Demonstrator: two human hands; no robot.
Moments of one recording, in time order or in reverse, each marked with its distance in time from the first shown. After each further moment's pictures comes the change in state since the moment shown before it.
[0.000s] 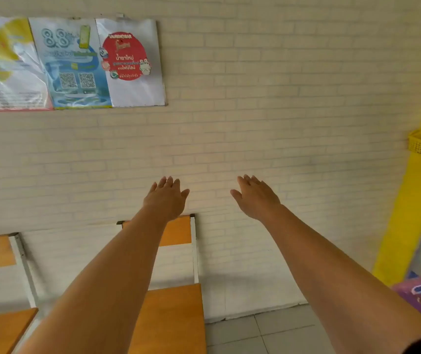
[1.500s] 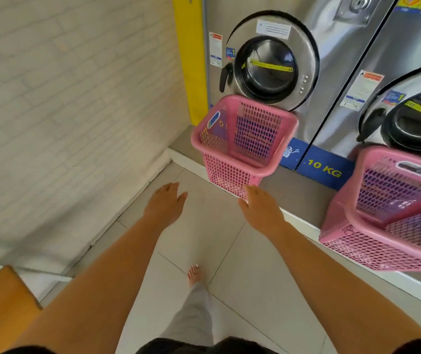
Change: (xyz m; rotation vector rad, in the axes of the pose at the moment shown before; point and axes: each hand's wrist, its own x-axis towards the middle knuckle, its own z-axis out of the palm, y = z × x) left_hand -0.074 0.493 0.350 -0.232 -0.679 0.635; right_hand -0.370 0.439 0.172 0.159 -0.187 0.960
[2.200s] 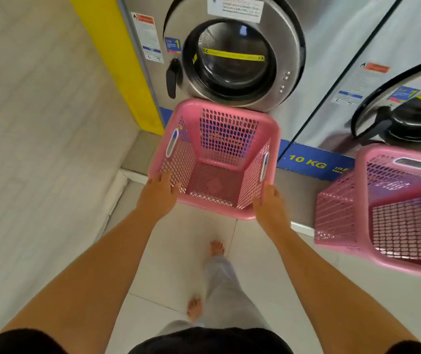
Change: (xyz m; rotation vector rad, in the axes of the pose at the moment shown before) left_hand 0.340 0.067 -0.018 0.069 -0.133 0.237; right_hand 0.238 0.080 -0.010 0.341 0.144 0.637
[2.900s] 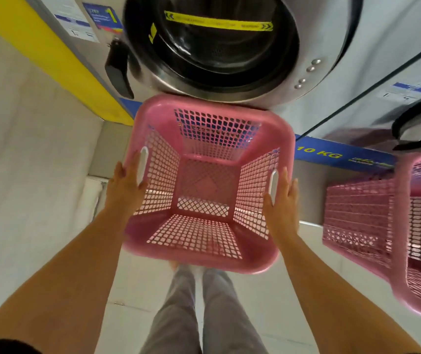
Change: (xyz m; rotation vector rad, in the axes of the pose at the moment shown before) left_hand 0.232 -0.036 0.036 0.024 -0.098 -0.159; right_hand 0.185 0.026 0.051 0.070 0.114 0.200
